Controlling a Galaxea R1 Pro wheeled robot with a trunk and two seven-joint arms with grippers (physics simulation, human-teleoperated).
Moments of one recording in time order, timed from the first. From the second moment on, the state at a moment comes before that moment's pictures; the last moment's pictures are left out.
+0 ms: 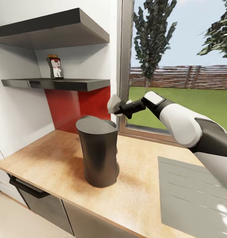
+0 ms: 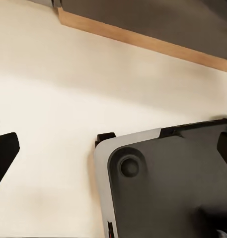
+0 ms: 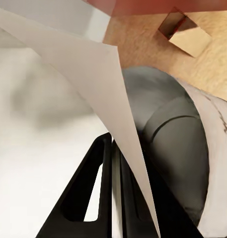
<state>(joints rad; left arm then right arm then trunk) -0.03 0.26 0.15 -0.14 -0.05 -0.37 -0.50 -1.71 0.12 -0.25 -0.02 -0.65 1.04 0.04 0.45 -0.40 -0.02</state>
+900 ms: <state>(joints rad) -0.03 0.26 0.15 -0.14 -0.05 -0.37 -0.50 -1.69 0.13 -0.32 -0.05 -0.68 1.04 0.12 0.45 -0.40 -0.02</state>
